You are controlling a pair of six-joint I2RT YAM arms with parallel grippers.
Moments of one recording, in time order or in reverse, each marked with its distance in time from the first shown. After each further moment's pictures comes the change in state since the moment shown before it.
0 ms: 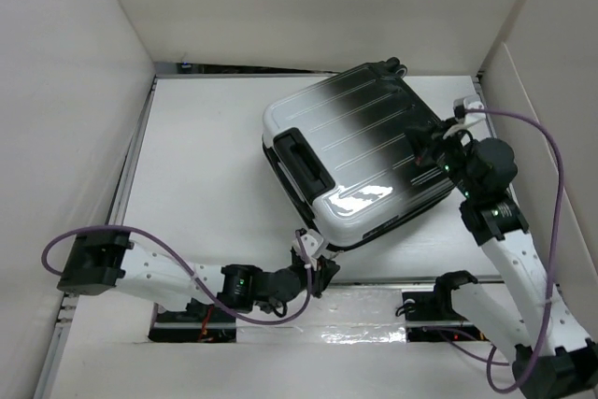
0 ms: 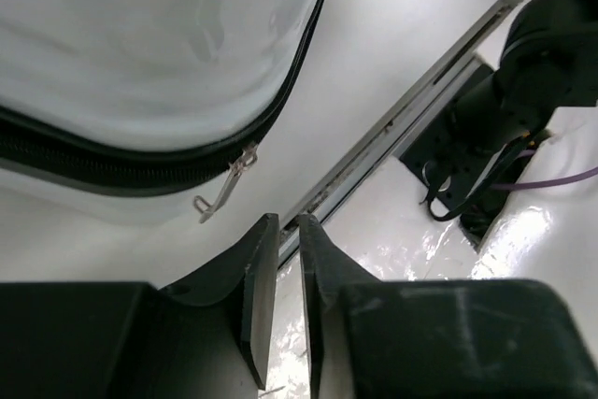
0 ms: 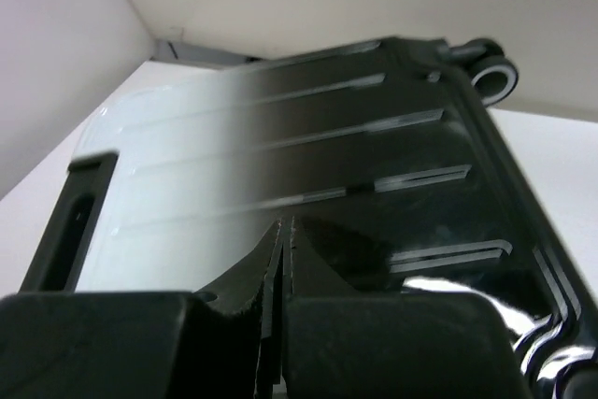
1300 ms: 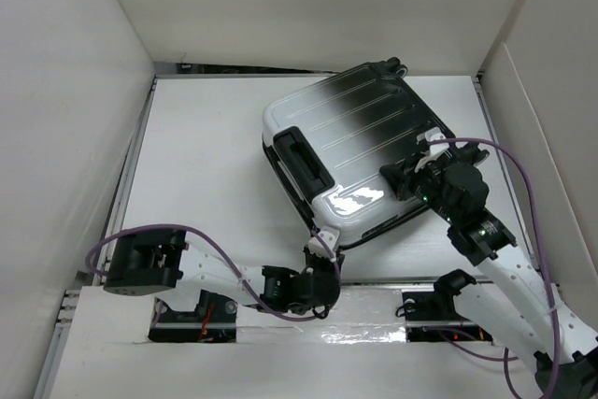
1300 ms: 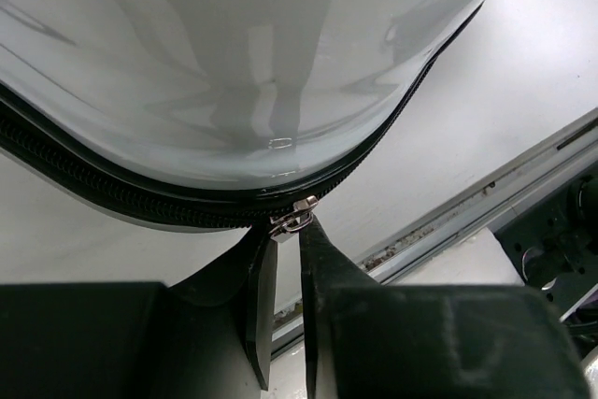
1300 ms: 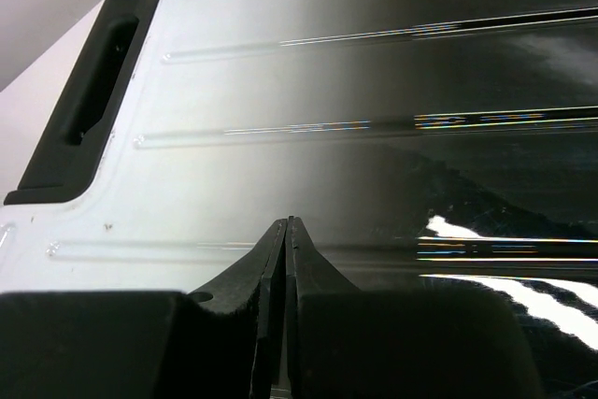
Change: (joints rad) left arm 0.016 0.371 0.162 -0.059 -0.249 -0.209; right arm 0.260 -0.154 -0.208 -0.122 0.073 -0.034
